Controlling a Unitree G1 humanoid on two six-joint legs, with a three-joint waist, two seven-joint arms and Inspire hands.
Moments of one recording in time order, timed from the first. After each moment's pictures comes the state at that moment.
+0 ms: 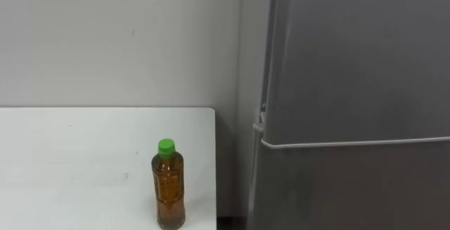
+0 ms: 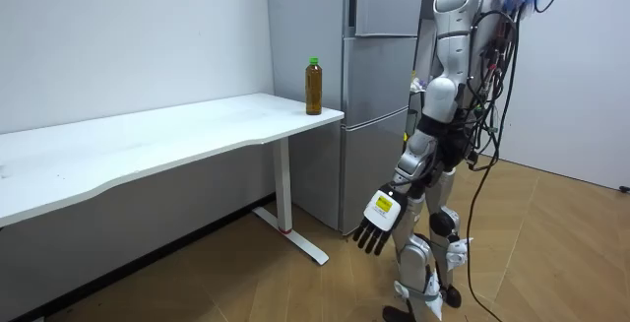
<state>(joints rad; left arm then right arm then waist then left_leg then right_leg) 0.23 0.16 0.06 1.13 0.07 0.02 0.22 0.11 -0.21 0.08 1.29 0.45 0.01 0.13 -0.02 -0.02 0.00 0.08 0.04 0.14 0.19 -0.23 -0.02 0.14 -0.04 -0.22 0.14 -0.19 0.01</state>
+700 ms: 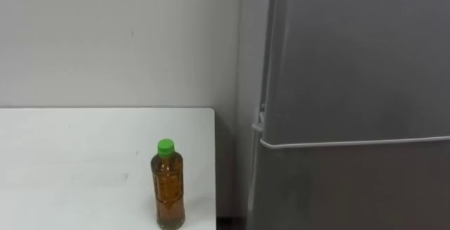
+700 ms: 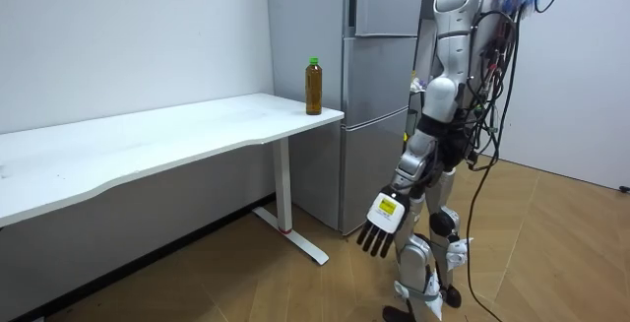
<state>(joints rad) 0.23 0.16 0.07 1.13 -0.03 0.04 0.19 0.11 -0.21 0.07 1.29 0.45 0.01 0.13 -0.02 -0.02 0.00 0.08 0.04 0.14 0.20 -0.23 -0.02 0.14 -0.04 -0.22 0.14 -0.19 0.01</state>
